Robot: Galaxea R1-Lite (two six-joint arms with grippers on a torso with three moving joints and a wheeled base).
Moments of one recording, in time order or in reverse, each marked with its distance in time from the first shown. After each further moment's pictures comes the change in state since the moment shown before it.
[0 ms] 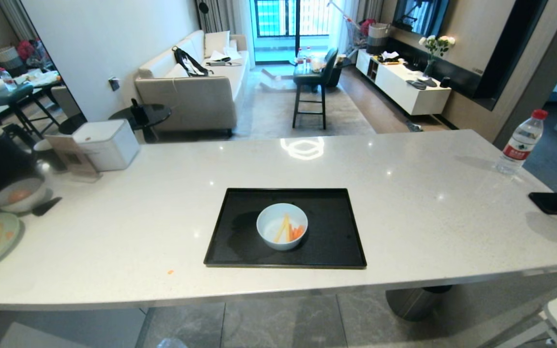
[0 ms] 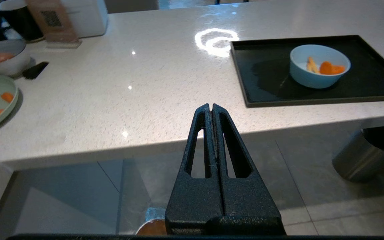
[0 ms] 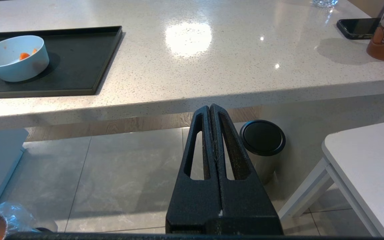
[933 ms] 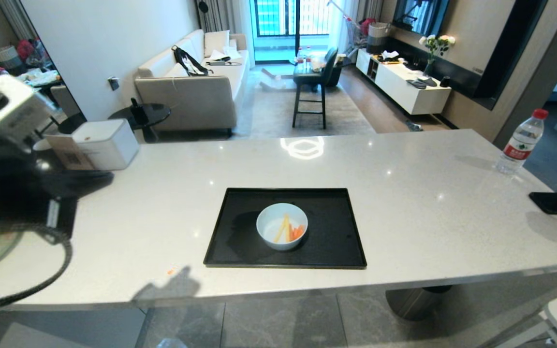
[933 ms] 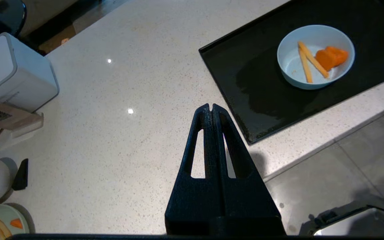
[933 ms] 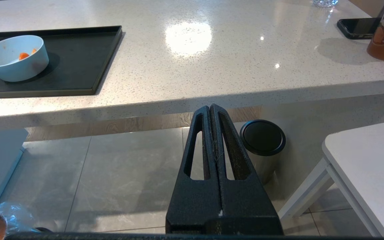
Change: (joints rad) left arm -0.292 1.000 -0.681 0.016 0.091 0.282; right arm 0.000 0.000 0.000 0.000 0.000 0.000
